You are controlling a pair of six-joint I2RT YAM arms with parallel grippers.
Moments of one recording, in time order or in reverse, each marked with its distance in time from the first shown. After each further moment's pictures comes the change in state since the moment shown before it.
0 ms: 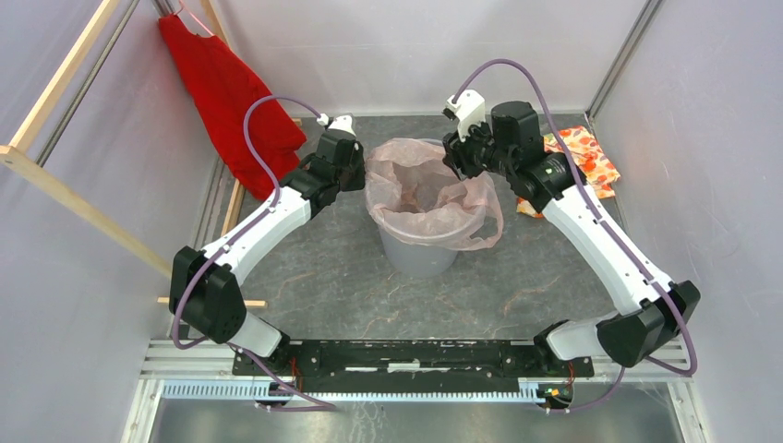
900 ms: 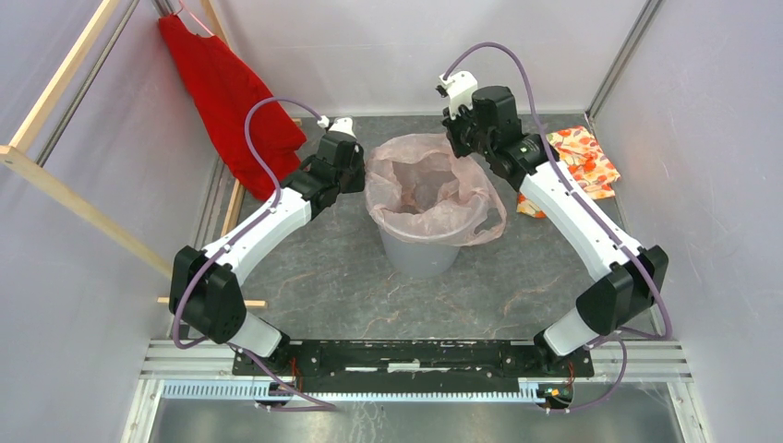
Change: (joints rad) left arm 0.000 0.000 -0.015 0.004 0.000 0.000; right arm -0.003 0.178 0.111 0.077 0.195 0.081
